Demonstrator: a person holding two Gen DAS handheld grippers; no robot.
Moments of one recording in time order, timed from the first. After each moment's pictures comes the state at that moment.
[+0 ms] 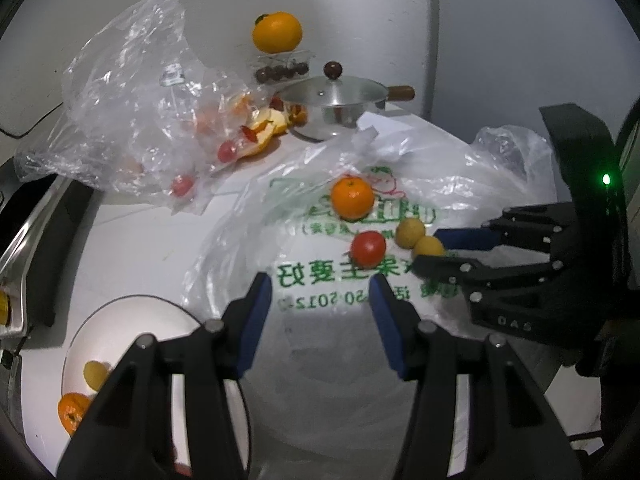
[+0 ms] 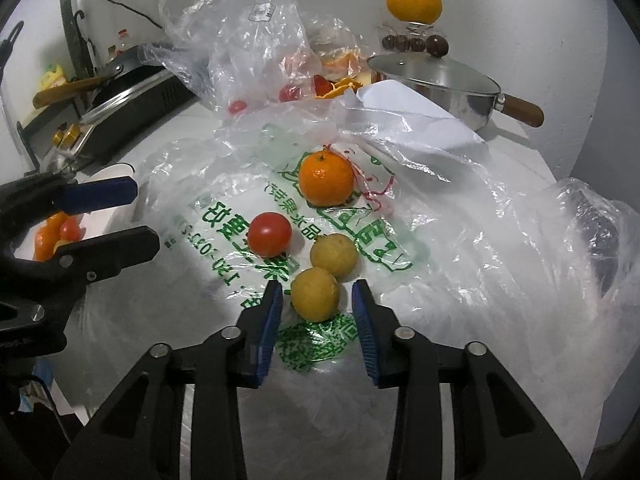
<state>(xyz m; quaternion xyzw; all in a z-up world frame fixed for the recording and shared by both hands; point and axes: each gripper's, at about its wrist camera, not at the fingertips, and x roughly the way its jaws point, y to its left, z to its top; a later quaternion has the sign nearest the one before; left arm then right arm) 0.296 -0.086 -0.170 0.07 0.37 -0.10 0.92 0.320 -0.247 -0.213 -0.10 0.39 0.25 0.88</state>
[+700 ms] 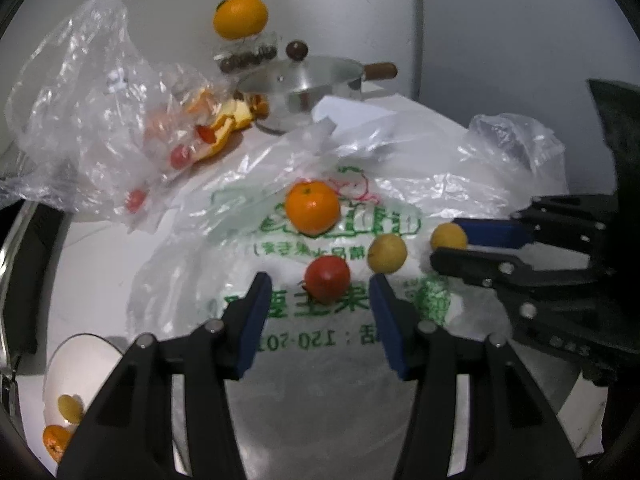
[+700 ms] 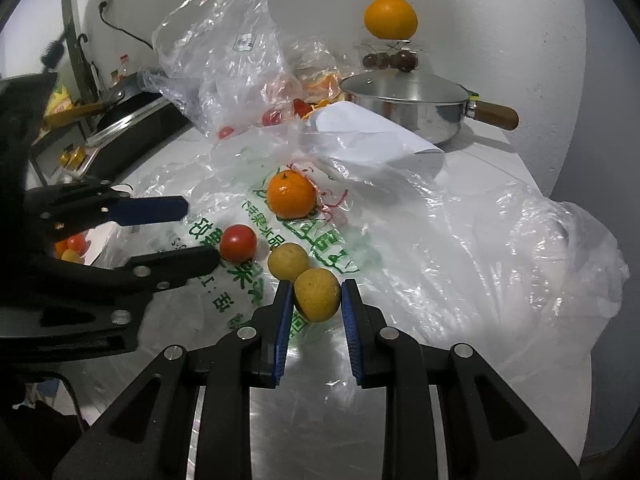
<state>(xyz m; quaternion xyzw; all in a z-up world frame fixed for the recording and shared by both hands) 0.339 -0.130 -0.191 0.09 0.41 -0.11 0.90 0.320 -0.286 -0.203 -0.07 0.36 0.26 0.89</state>
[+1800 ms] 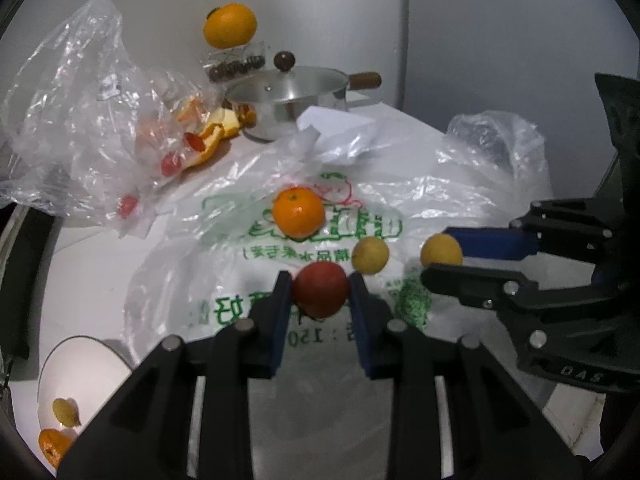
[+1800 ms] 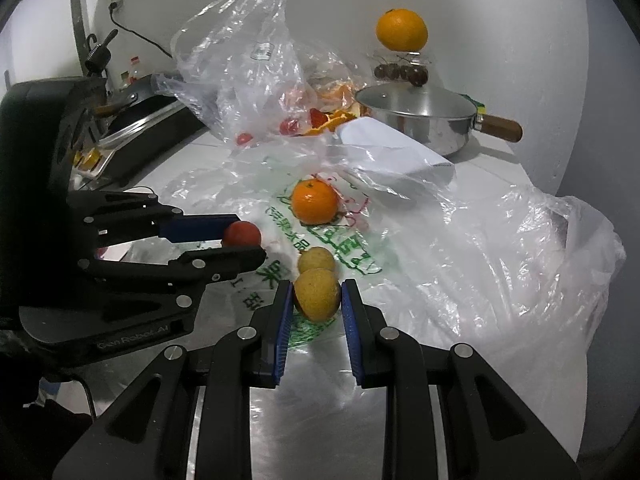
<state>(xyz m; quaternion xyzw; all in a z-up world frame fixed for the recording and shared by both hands) 0.324 -0.126 -0.180 0.08 0.38 -0.14 0.91 0.298 -0.277 -0.189 -0.07 0.35 0.27 0.89</state>
